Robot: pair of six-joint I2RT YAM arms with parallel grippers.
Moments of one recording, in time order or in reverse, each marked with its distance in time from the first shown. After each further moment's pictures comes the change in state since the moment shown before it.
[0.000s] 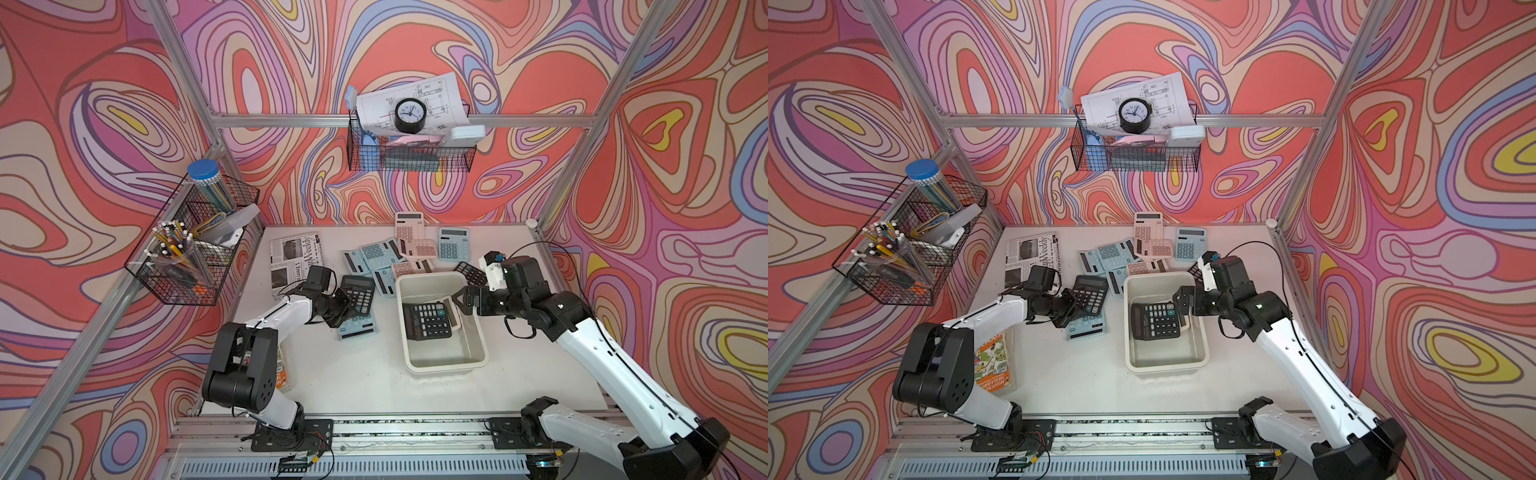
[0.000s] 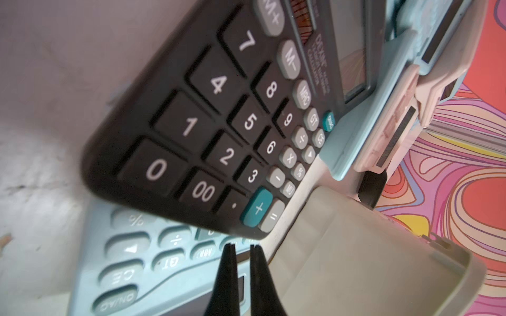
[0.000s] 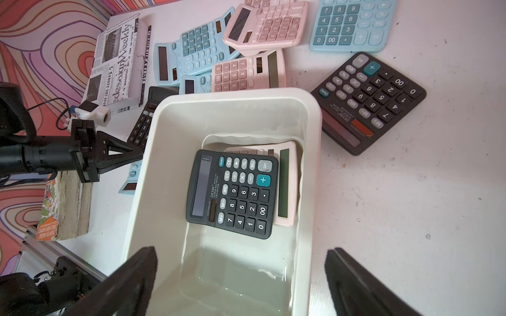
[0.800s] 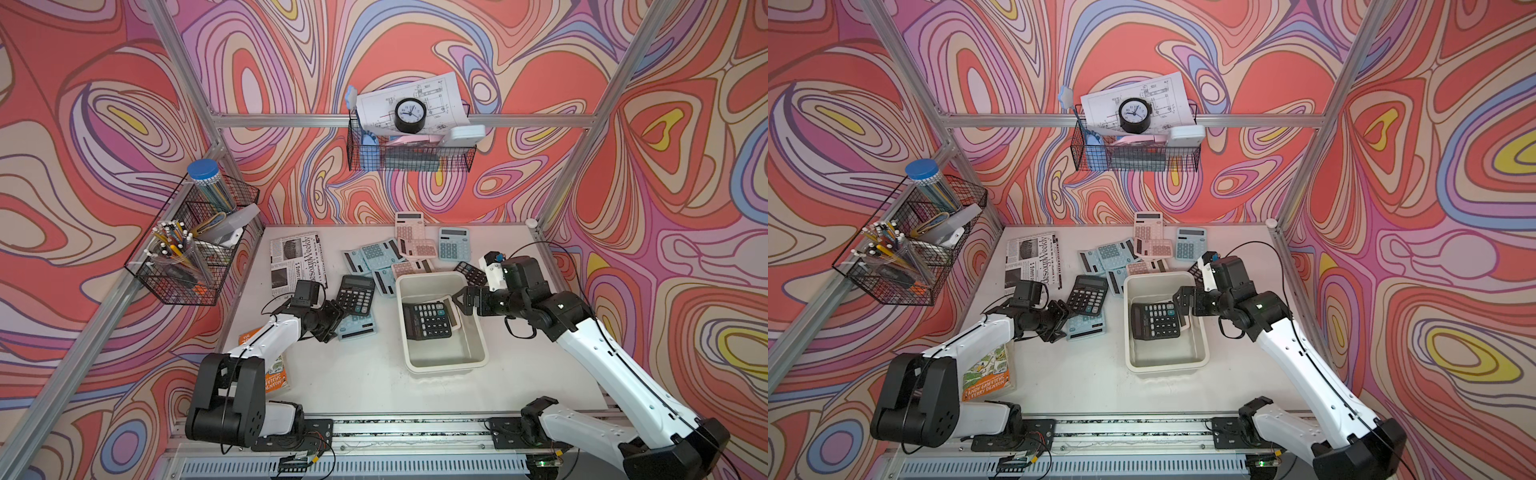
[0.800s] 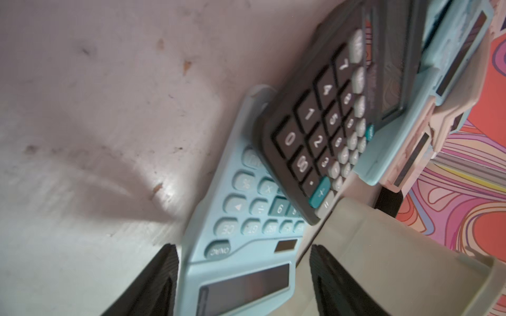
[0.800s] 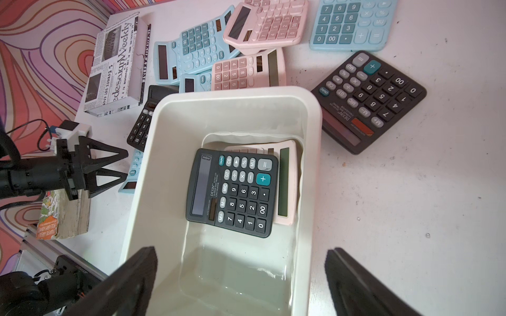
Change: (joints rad) left arm 0.067 -0.138 -0.185 0.043 -0.075 -0.029; right arm 0.000 -0.002 0.000 -0.007 -0.001 0.000
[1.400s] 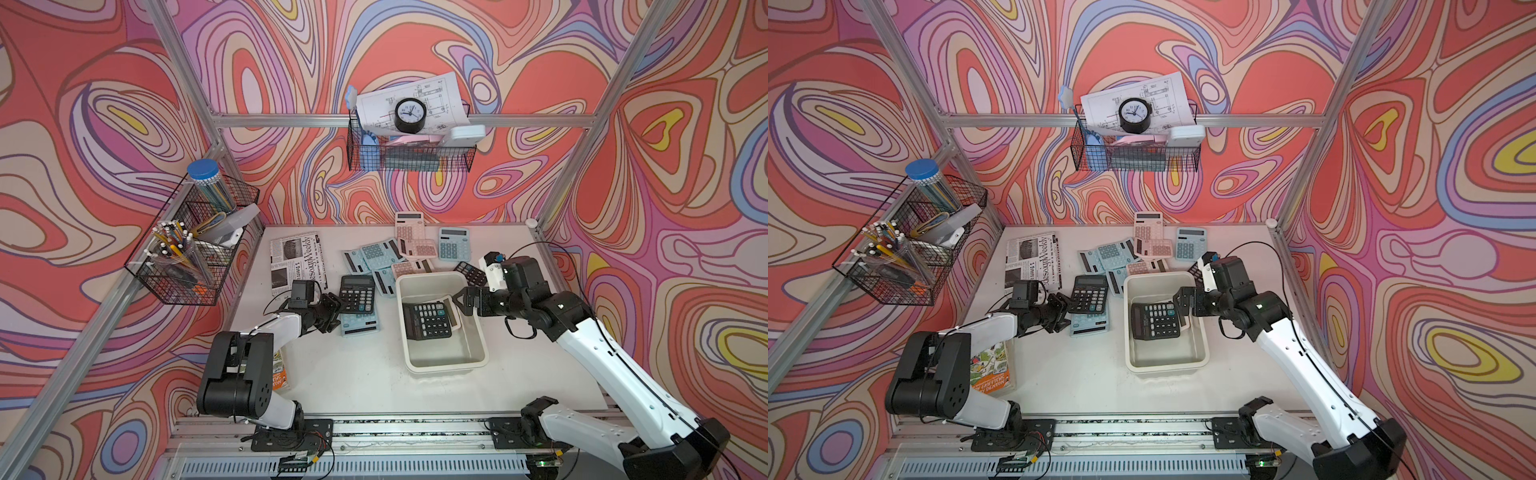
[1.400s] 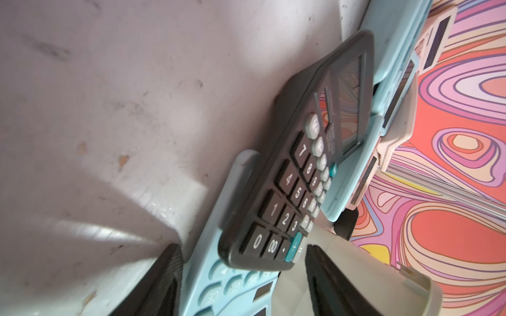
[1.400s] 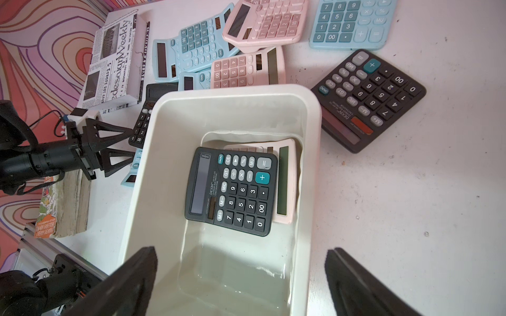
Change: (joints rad) left arm 0.058 0.120 -0.020 0.303 0.091 -0.063; right arm 0.000 0.000 0.000 -0.004 0.001 -0.004
